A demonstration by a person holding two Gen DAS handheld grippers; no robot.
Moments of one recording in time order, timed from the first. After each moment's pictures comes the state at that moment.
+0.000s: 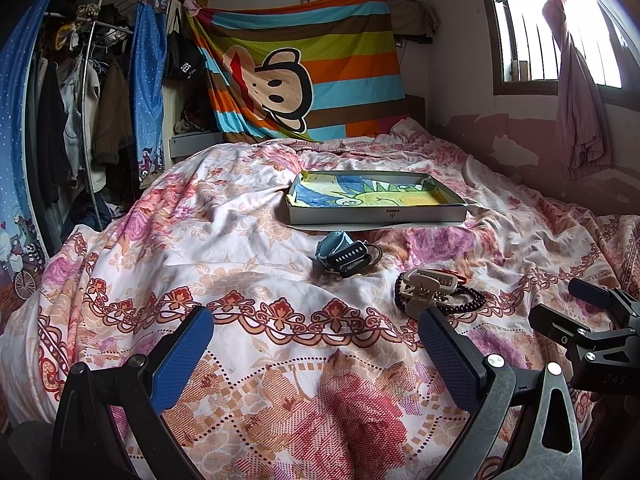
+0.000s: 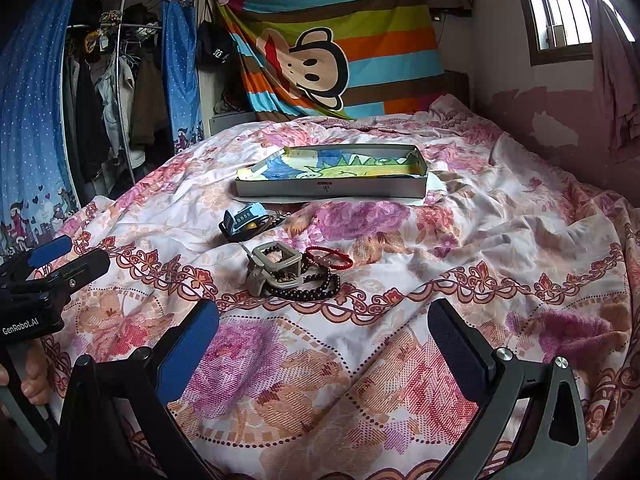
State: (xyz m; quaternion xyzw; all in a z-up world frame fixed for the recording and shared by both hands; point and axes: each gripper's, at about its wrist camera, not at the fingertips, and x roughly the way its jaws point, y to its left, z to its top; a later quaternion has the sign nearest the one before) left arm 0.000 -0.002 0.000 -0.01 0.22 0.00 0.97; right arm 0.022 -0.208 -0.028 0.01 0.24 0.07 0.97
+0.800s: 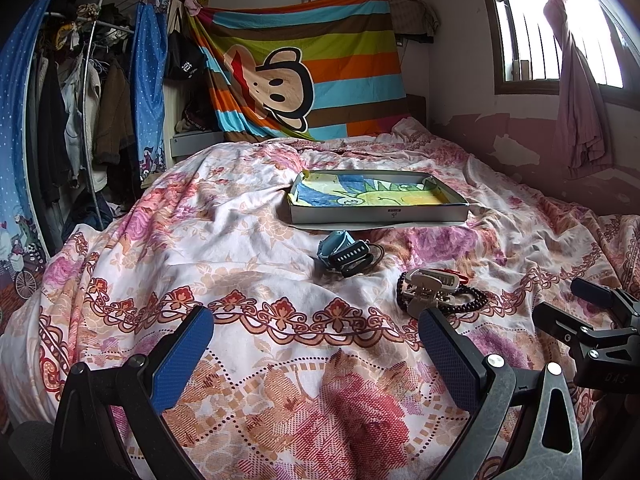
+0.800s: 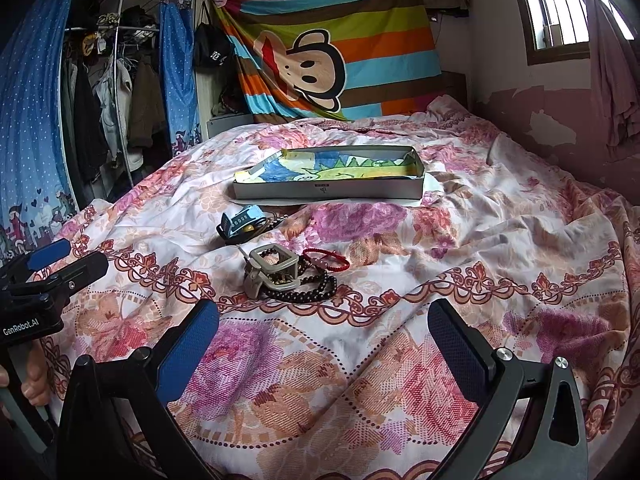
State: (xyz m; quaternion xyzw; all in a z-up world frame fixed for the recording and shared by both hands) left arm 0.000 -0.002 0.000 -0.01 0.22 0.00 0.97; right arm 0.021 -0.211 -0.026 0.01 0.24 0.06 0.97
